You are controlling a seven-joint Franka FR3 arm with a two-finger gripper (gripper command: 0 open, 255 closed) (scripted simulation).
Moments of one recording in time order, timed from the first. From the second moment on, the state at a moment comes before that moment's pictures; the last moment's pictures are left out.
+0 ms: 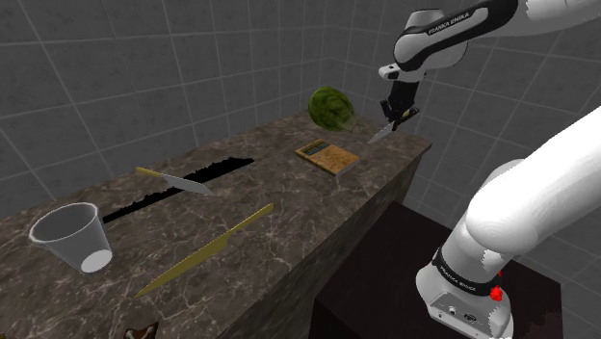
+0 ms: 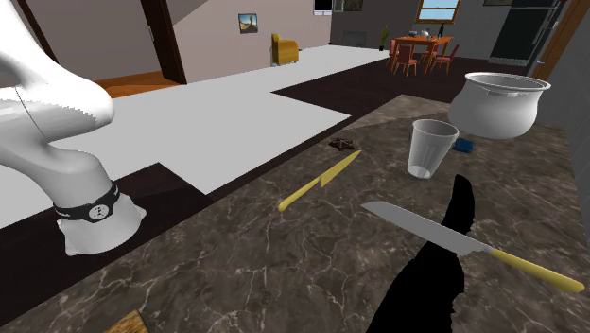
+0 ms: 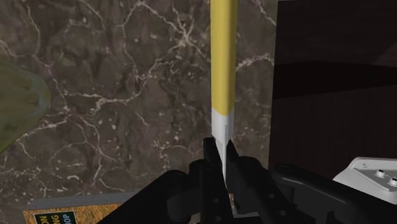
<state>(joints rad) -0.13 -0.35 -0.53 -2.40 -0.23 2.09 -2.03</state>
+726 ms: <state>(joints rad) -0.12 -0.27 -0.57 -2.49 -0.21 2.26 -2.04</state>
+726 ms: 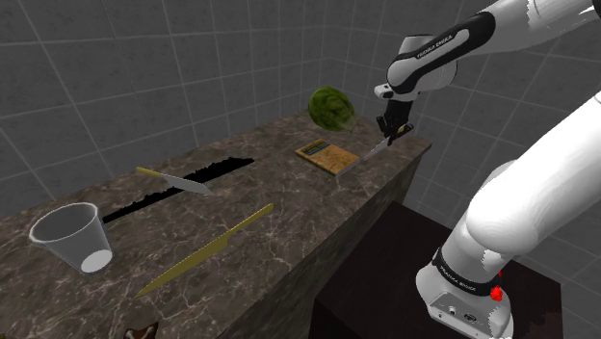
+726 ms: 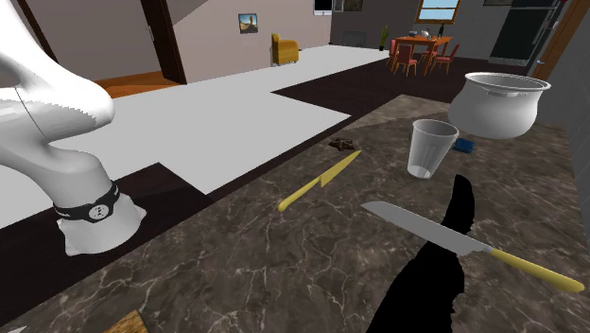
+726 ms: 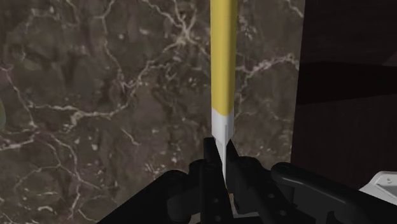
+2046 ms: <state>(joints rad) -0.11 -0.22 -0.59 -2.52 -0.19 2.34 -2.06</state>
